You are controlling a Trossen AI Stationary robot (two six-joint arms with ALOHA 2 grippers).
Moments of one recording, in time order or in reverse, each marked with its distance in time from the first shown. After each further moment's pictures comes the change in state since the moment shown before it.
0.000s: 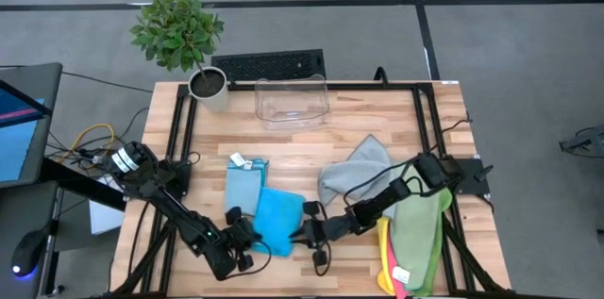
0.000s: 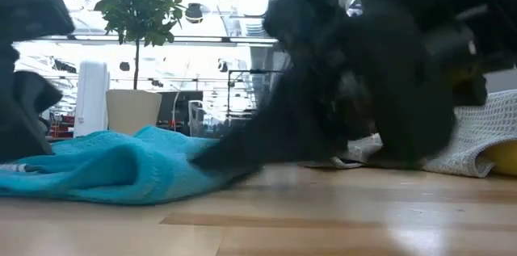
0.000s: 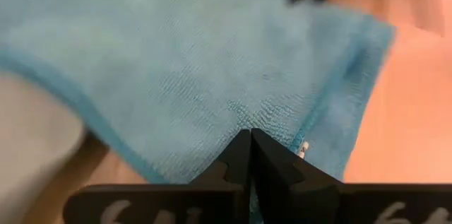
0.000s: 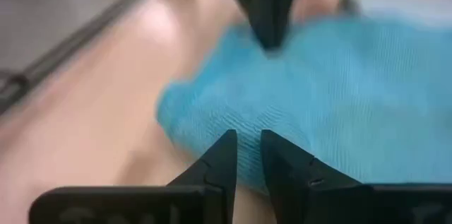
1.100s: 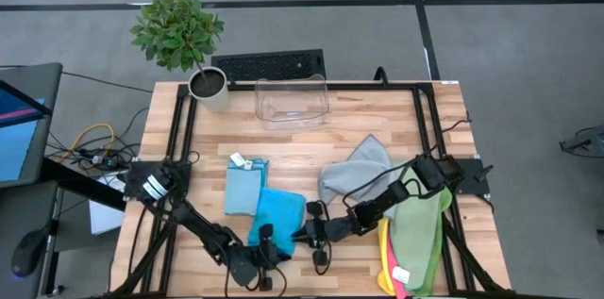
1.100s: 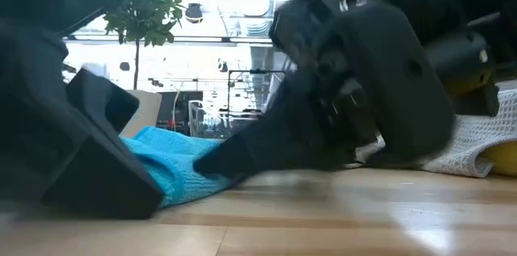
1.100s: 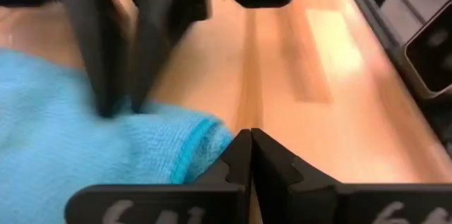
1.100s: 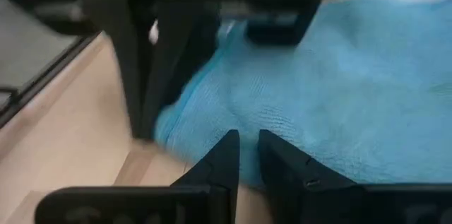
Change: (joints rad) left arm 0.073 0.323 0.158 0.609 0.027 0.500; right arm 0.007 0.010 -0.016 0.050 0.058 0.085
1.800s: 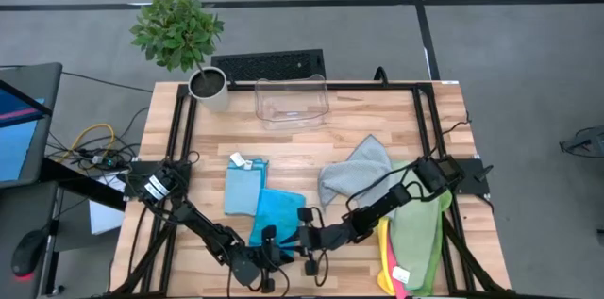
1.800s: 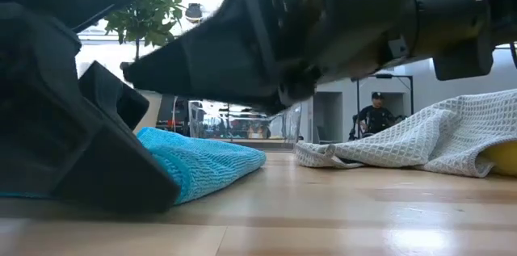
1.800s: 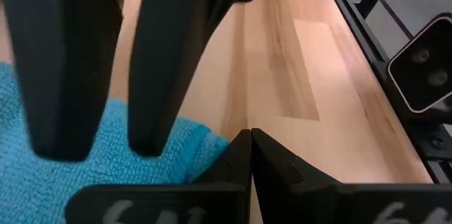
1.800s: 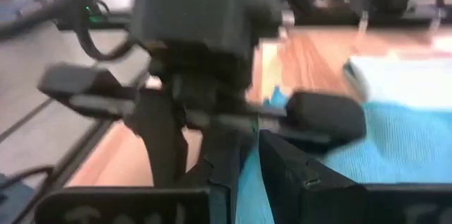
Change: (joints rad) left arm 0.005 0.007 0.012 0.031 0.033 -0.003; right arm 0.033 0.008 0.146 -0.018 0.033 -0.072
